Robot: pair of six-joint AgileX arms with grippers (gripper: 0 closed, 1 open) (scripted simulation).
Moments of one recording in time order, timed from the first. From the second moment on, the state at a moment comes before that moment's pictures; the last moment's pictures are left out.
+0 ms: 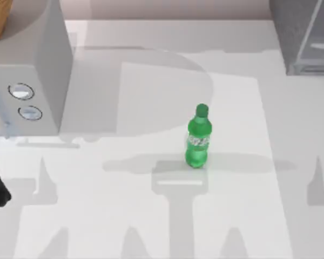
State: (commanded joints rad) left arm 0.00 0.00 0.00 0.00 0.00 0.00; right arm 0.00 0.00 0.00 0.00 0.00 0.00
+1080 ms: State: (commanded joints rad) left arm 0.00 0.00 0.00 0.00 0.00 0.00; right arm 0.18 0.71 0.10 0.56 -0.08 -0.01
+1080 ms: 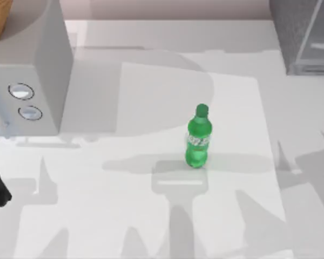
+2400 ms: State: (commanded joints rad) left arm 0.00 0.00 0.00 0.00 0.00 0.00; right arm 0.45 1.83 0.30 1.52 -0.19 0.00
